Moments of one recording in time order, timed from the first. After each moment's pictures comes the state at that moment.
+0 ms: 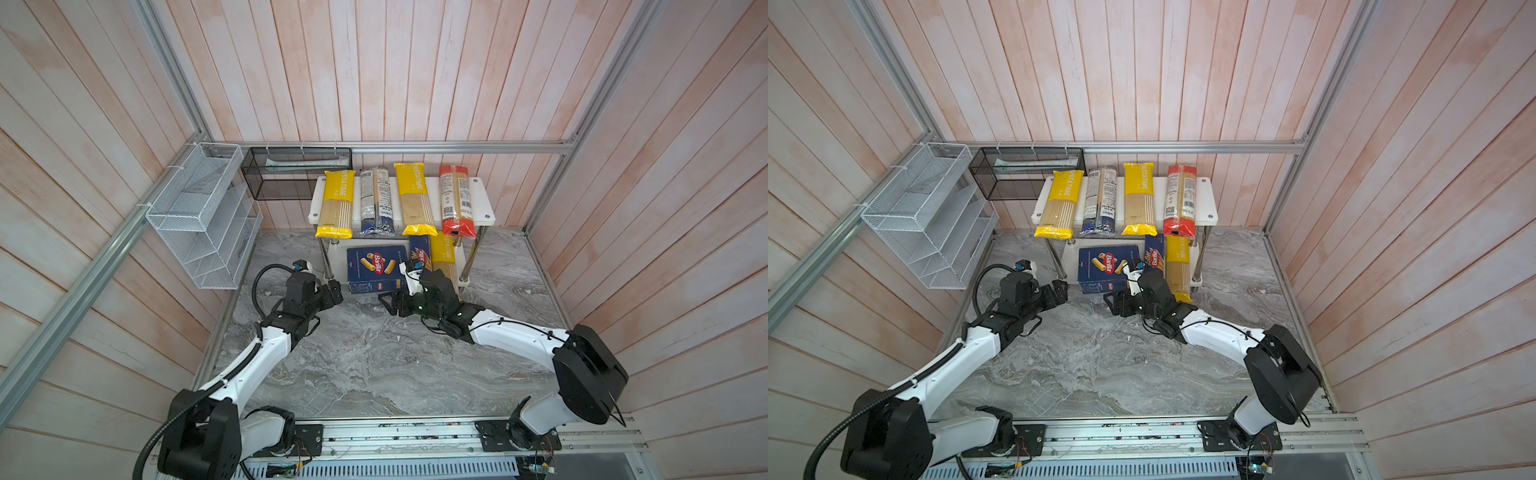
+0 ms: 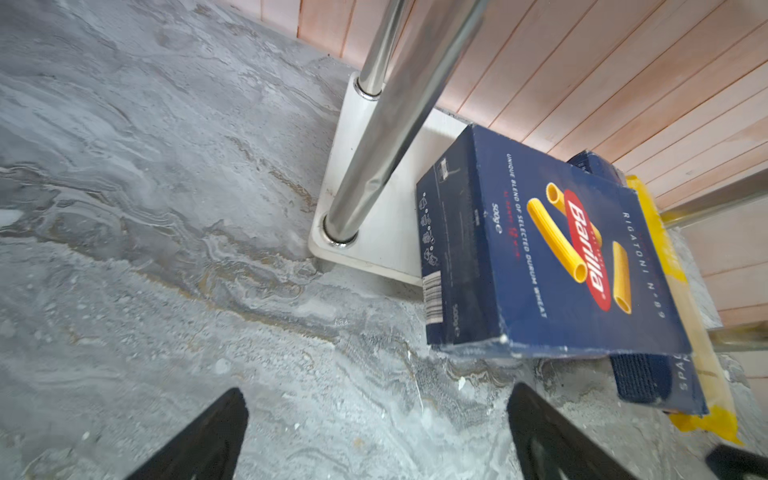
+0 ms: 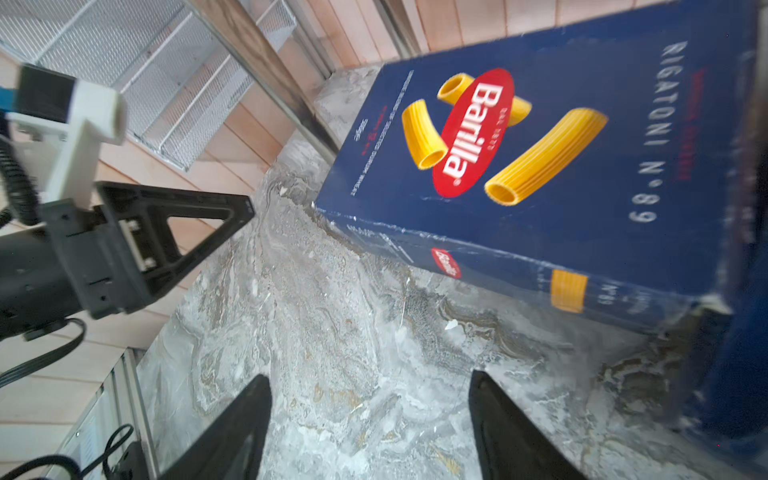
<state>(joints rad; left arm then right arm) -0.26 1.13 0.68 -0.14 -0.05 -0.50 0.78 1.58 0.93 0.19 -0.19 0.50</state>
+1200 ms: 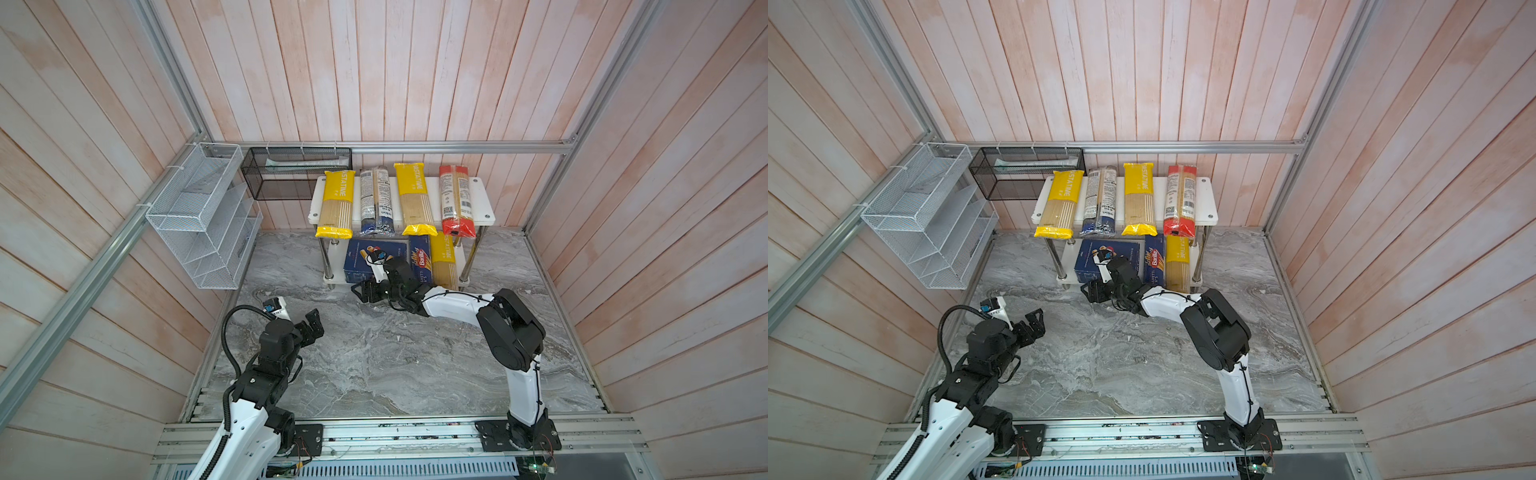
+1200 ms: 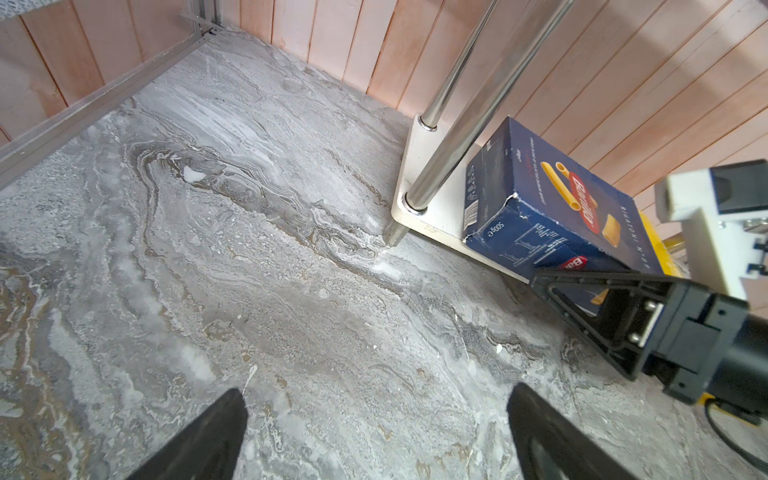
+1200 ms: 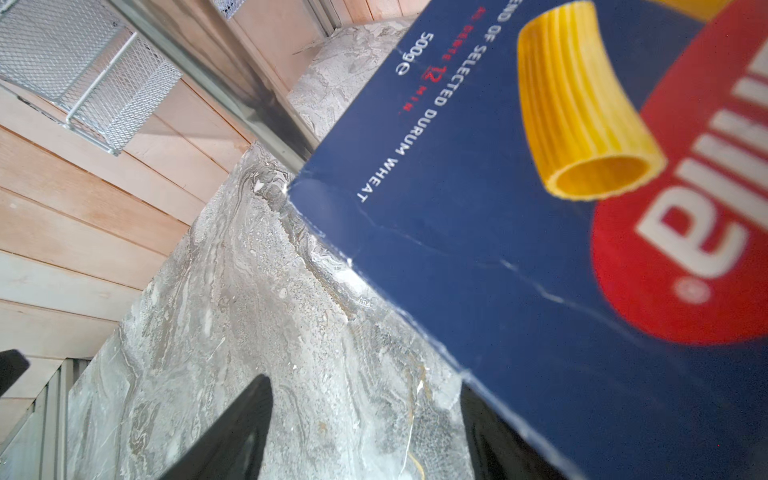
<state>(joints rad) -0.26 0.59 0.41 -0.29 -0.19 -0.52 0.78 2.05 1.37 0.17 -0.24 0.43</state>
